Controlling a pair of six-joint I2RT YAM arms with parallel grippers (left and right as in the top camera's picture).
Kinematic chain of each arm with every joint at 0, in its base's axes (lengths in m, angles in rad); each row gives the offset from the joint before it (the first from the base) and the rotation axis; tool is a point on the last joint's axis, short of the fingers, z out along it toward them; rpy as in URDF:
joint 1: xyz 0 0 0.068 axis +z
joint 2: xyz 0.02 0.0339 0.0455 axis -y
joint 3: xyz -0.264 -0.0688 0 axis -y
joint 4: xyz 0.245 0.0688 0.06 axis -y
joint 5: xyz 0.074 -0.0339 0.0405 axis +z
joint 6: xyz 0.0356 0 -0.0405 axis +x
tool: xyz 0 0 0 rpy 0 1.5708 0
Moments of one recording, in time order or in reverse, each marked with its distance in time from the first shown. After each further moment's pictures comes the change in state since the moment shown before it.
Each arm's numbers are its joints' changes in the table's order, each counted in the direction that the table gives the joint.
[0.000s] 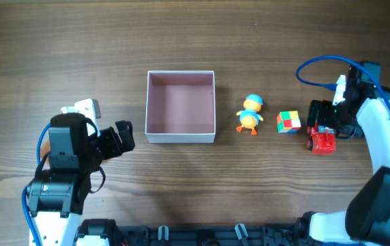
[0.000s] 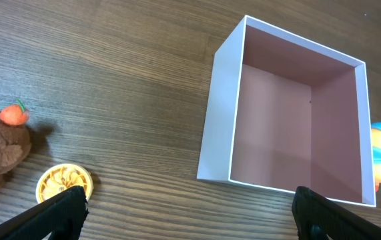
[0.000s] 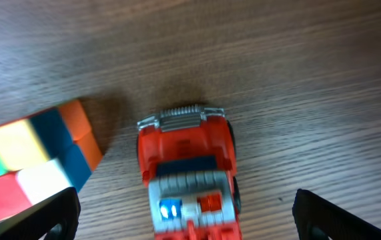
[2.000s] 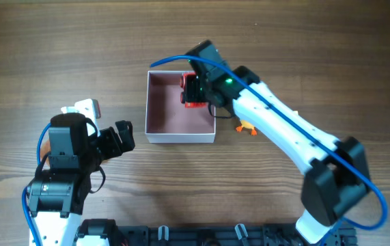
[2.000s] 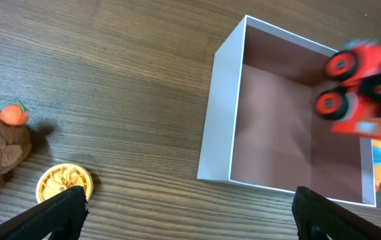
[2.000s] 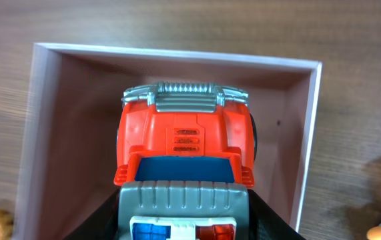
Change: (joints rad) left arm 0.000 0.000 0.000 0.000 0.000 0.000; right arm 0.905 -0.251 0.402 0.225 0.025 0.568
